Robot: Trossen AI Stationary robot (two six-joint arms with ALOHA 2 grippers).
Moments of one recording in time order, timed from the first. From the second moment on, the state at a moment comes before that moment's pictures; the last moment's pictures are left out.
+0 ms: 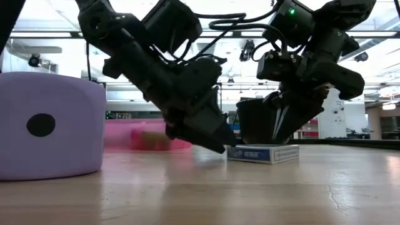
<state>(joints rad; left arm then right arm) -0.17 2.00 0.99 0.26 -0.09 -0.45 0.11 1.57 0.72 -0.16 -0.04 0.11</state>
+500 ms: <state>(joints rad) -0.19 1.99 1.02 0.23 -0.09 -0.42 0.10 1.52 0.72 -0.17 0.01 0.18</state>
